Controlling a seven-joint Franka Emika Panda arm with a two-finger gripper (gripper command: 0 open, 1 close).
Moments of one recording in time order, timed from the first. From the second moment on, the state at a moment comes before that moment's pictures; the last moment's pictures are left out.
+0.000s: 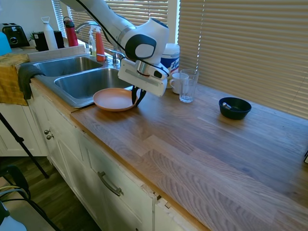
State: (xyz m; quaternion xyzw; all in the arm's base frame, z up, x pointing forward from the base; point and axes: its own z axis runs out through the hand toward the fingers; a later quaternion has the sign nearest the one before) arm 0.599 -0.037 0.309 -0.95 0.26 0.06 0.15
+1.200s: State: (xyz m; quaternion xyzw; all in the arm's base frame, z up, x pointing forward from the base) arm 0.616 0.057 0.416 -0.92 0.31 0.07 0.24
